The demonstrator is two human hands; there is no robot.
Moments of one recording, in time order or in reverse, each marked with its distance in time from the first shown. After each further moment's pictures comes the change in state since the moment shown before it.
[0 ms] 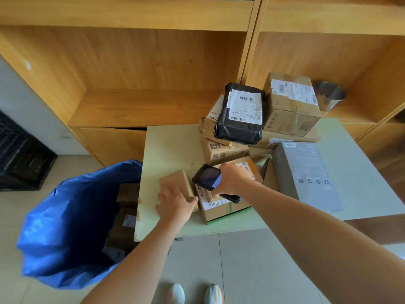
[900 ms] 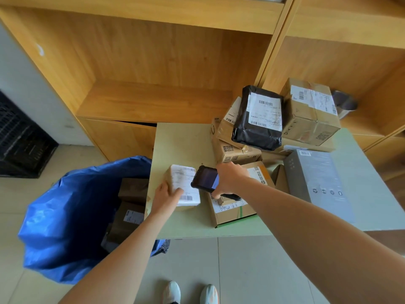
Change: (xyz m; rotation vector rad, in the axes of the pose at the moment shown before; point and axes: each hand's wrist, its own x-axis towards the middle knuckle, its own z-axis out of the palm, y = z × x) left_hand 0.048 -0.070 -0.006 -0.612 -0.057 0.015; right_hand 0.014 -0.051 -0.009 -0.201 -0.021 -0.081
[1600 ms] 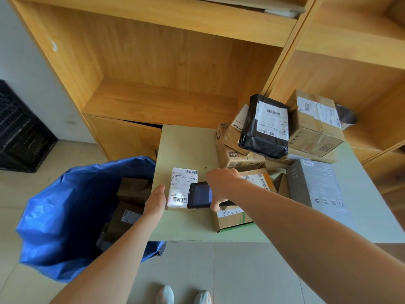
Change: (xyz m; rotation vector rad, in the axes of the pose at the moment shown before) left_hand 0.019 -0.027 -0.018 -0.540 0.006 -0.322; right_hand -0.013 -0.050 -0.025 -0.325 -0.140 -0.168
